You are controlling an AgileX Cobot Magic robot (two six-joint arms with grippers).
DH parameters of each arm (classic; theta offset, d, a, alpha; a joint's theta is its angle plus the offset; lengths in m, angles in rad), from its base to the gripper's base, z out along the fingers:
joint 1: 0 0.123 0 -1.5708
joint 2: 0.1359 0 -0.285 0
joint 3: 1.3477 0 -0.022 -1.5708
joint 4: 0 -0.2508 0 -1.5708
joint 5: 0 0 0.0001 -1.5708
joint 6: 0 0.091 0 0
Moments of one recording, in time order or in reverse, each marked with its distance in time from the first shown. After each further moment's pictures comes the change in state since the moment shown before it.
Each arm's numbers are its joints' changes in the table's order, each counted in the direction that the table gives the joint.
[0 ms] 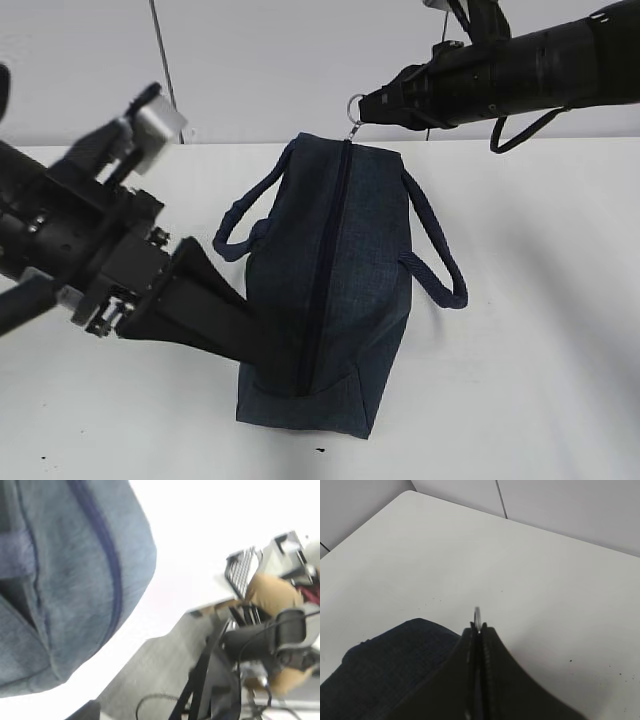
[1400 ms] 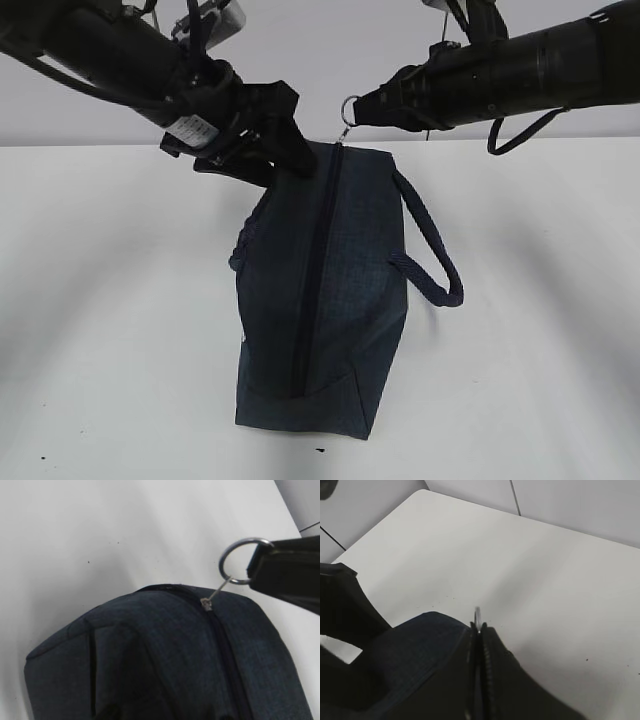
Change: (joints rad) left arm 0.000 0.421 -0.609 -0.311 0.237 -0.418; right arm 0.000 0.000 0.000 -0.001 -0.045 0.017
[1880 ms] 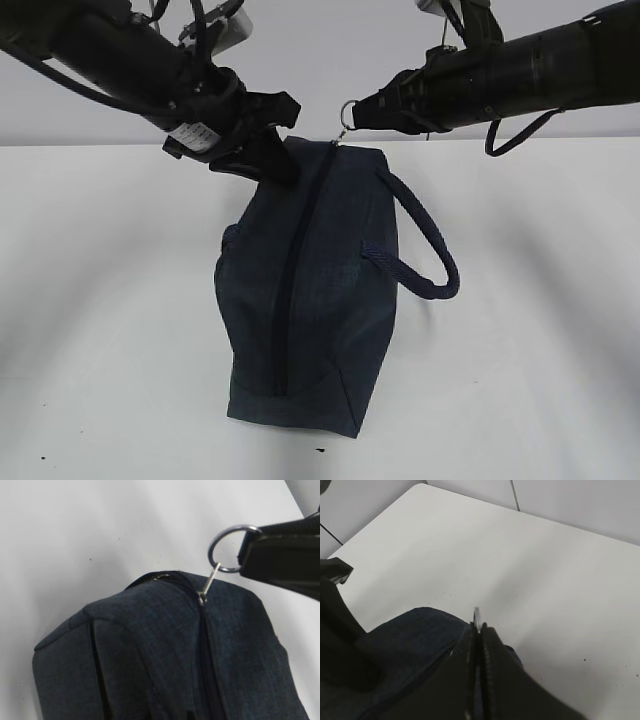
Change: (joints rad) left arm 0.000 0.017 -0.022 -0.033 -0.018 0.014; right arm -0.004 0.029 -0.031 0.023 -0.008 0.008
